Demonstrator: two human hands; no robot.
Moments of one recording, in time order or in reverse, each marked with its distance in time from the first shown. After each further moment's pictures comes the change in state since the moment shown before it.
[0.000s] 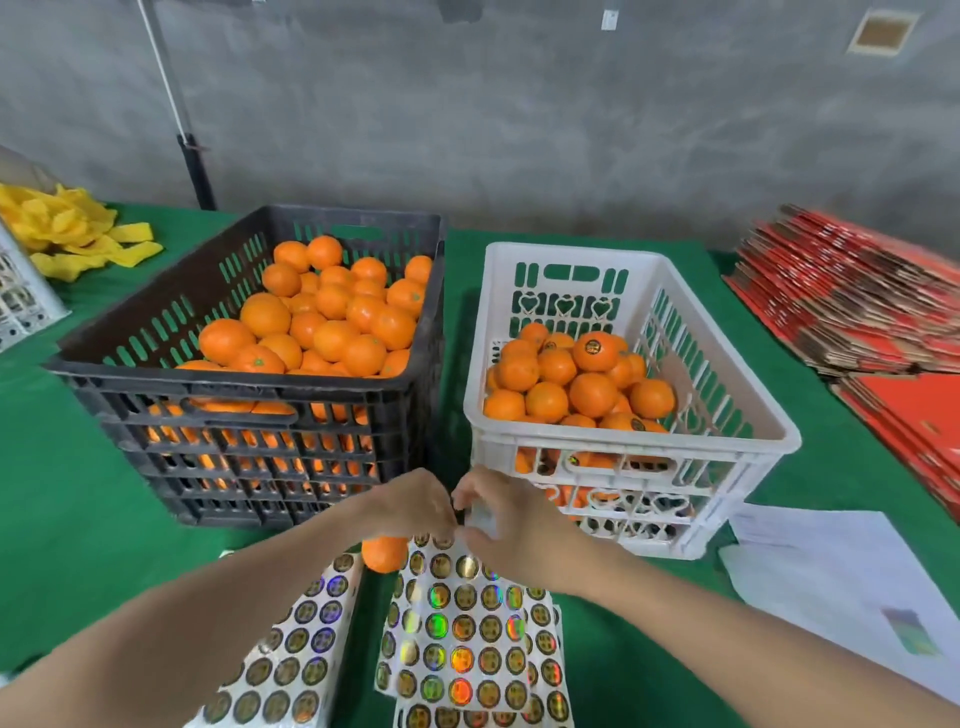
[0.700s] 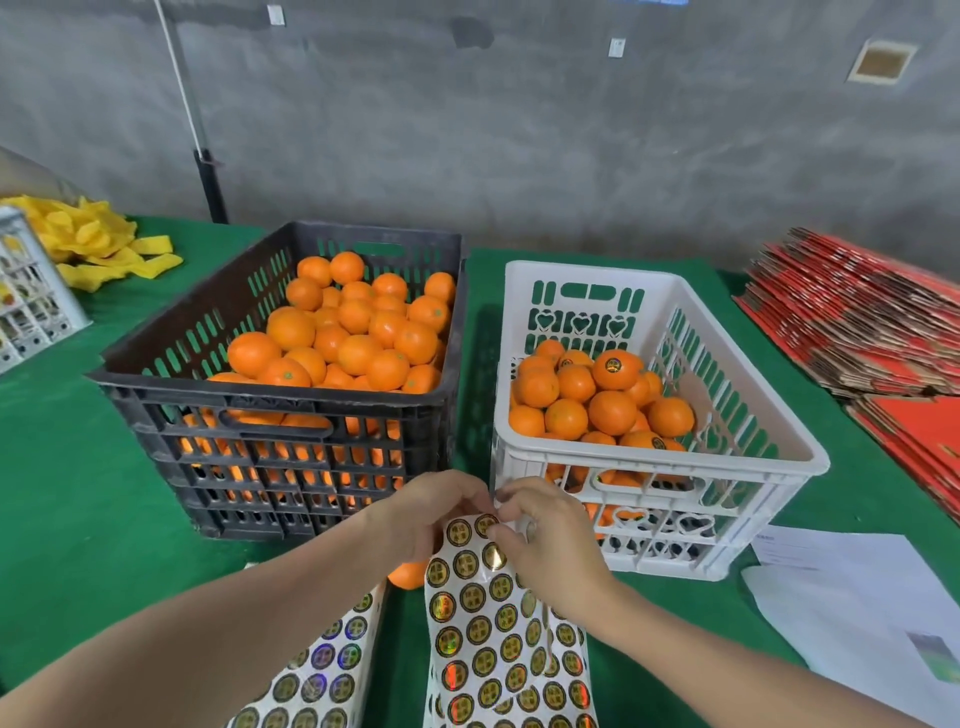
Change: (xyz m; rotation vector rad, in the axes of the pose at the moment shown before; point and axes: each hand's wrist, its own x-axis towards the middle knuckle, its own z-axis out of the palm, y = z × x) left_hand -0.019 0.017 -0.011 -1.067 -0.004 -0.267; right_hand 0.000 -0.004 0.020 -0.038 0.368 0.185
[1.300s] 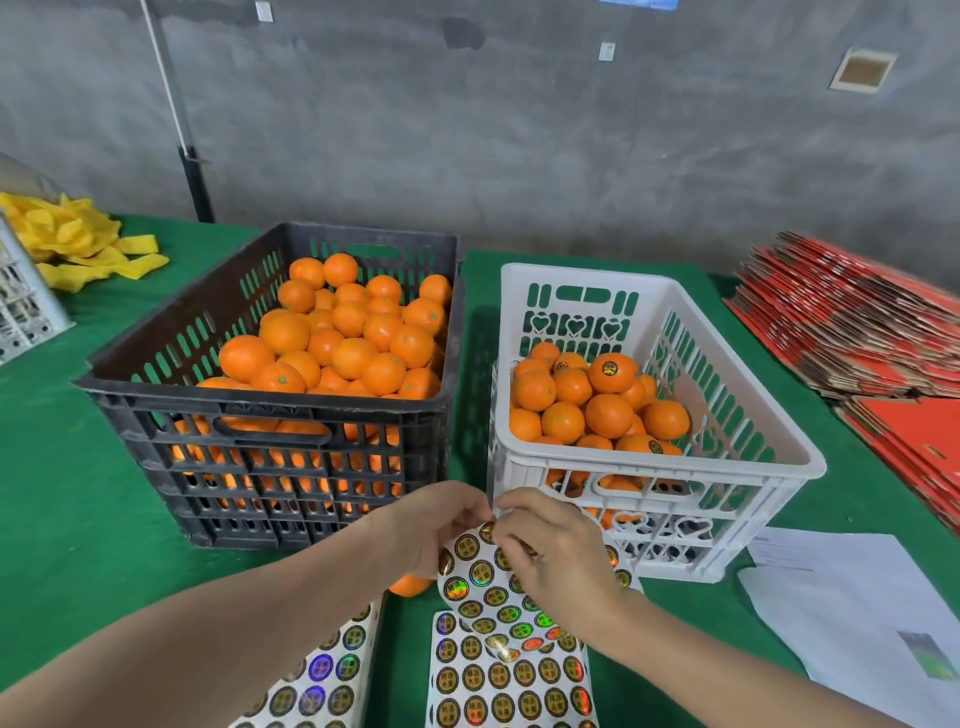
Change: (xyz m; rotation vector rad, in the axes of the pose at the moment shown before) left_hand 0.002 0.000 0.003 -0.059 -0.069 -0.157; right_hand -0.004 -0.006 -0.007 -0.149 0.079 -0.366
